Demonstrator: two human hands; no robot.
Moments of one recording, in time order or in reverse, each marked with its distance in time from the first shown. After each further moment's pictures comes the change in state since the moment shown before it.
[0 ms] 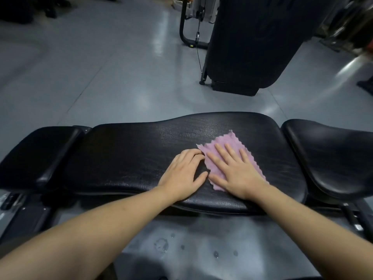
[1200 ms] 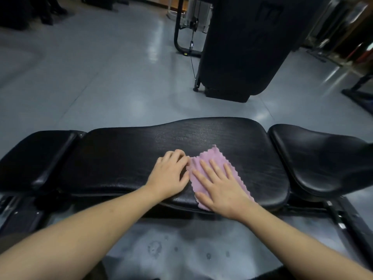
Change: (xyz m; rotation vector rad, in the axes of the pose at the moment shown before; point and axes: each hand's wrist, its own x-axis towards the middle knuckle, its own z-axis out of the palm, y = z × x) left_hand -0.009 -0.011 -0.013 0.117 0.008 -0.065; right_hand -0.036 -0.035 0.013 0.022 0.067 -0.101
